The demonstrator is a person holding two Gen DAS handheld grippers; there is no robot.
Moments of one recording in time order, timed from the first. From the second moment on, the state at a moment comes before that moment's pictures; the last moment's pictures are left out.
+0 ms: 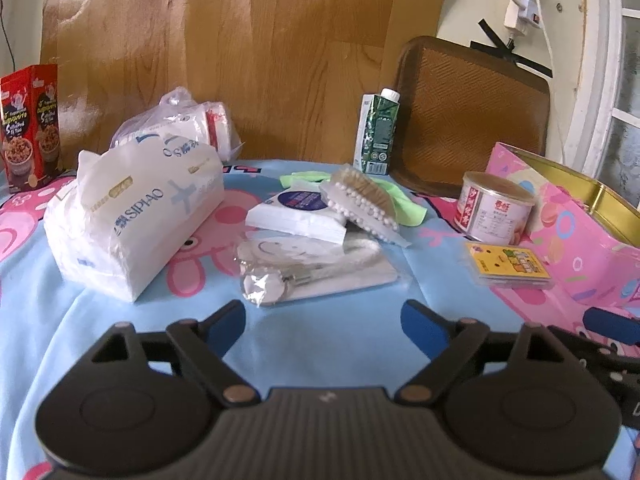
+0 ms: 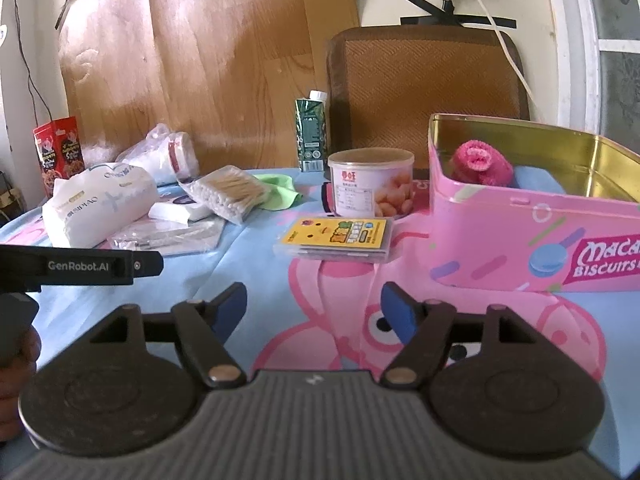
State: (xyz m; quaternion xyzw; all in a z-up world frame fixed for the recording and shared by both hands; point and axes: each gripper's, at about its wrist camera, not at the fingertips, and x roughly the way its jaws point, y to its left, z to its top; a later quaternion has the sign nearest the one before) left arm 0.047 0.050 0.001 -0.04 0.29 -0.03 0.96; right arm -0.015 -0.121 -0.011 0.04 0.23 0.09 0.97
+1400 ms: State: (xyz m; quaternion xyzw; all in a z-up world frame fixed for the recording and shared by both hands) left arm 0.045 0.075 0.001 -0.12 0.27 -0.05 0.95; right arm 0.052 -0.086 -0.006 -0.04 0.23 0.08 0.97
